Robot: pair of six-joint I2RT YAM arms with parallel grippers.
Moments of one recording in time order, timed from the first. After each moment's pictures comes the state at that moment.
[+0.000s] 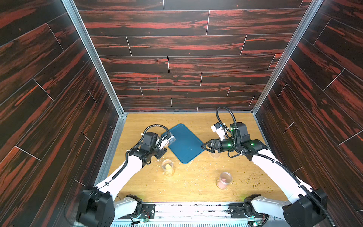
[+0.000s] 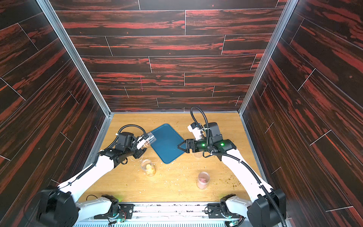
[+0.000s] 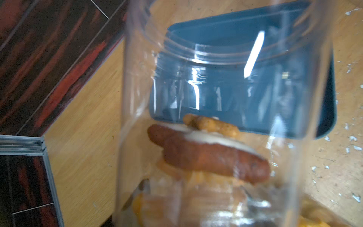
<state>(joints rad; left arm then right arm) -0.34 1.27 0.81 -0.34 0.05 0.51 0.44 1.24 1.07 -0.57 -0.74 0.34</state>
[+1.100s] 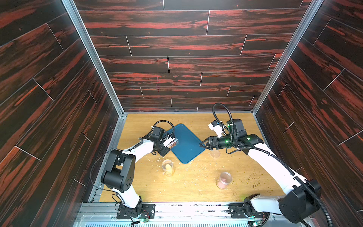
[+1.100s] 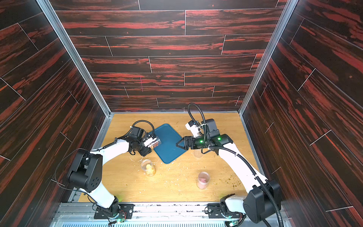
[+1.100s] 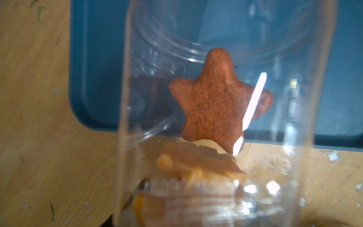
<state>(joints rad) -0.29 1.71 1.06 -0.47 0.15 0.56 0.44 1.33 1.16 -0.62 -0.76 0.32</state>
